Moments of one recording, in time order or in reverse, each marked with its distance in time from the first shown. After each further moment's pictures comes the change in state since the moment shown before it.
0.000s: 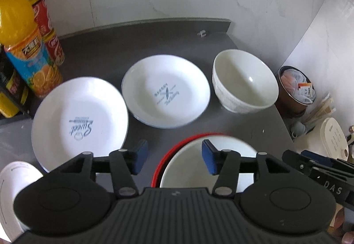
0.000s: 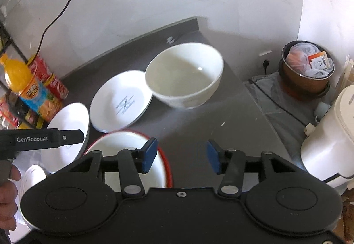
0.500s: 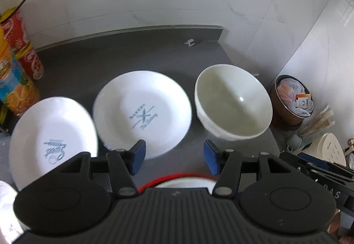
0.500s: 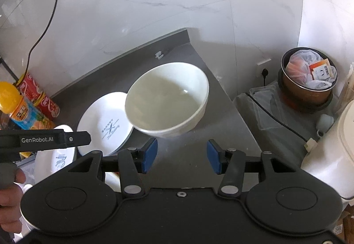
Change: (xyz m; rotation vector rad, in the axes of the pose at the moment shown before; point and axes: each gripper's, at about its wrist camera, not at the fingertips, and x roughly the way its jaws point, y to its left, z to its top) left arm 0.039 -0.037 0.037 -0.008 -0.011 -0.020; right arm 0.029 -0.039 0.034 0.031 -0.029 0.024
